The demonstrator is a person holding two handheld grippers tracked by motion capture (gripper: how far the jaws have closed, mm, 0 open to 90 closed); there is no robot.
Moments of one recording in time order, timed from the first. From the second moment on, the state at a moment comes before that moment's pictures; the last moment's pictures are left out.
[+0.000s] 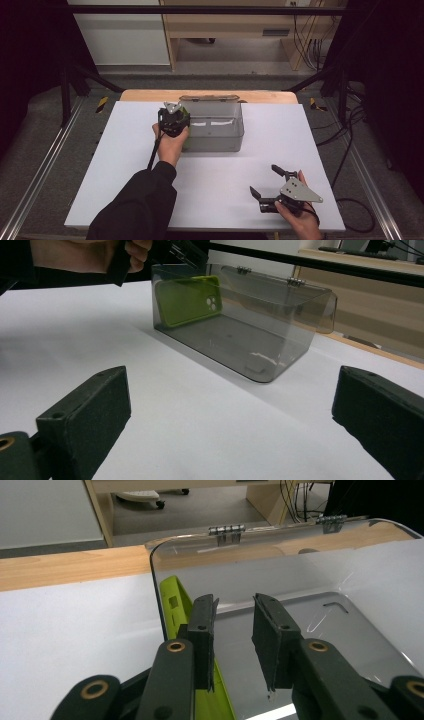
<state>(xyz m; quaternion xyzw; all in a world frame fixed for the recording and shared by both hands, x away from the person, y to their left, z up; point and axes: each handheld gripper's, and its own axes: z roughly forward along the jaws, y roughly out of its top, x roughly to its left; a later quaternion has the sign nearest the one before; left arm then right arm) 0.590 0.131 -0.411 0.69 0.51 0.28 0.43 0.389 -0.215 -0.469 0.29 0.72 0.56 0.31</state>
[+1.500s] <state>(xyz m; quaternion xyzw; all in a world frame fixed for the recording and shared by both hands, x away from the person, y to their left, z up) 0.588 0.127 -0.411 0.69 0.48 0.28 0.46 0.389 -0.215 -0.470 0.29 0.72 0.56 0.31</state>
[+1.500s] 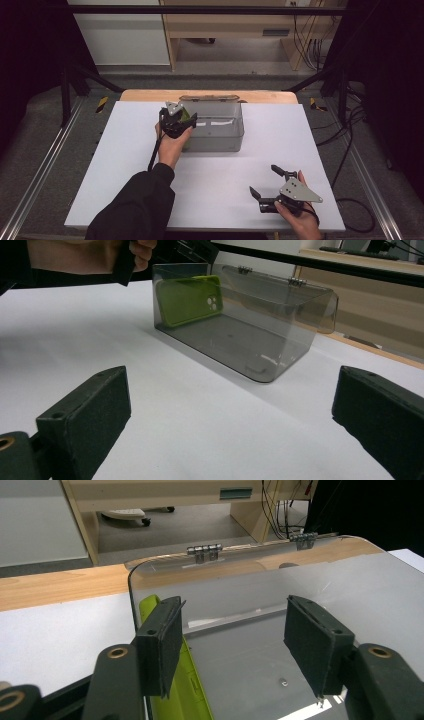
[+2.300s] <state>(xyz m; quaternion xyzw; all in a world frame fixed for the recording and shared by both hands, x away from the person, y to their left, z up) 0.589 0.127 -0.411 0.68 0.48 0.28 0.47 0.389 -0.215 -0.470 0.29 0.72 0.55 0.31</state>
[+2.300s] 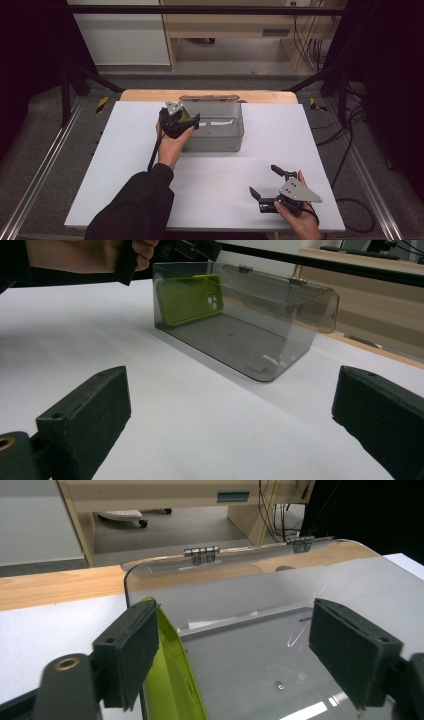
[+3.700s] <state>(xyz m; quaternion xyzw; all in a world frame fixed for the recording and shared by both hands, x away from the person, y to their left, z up) 0.575 0.120 -0.404 0.68 0.43 0.28 0.53 0.389 -0.215 -0.470 0.29 0.72 0.56 0.31</state>
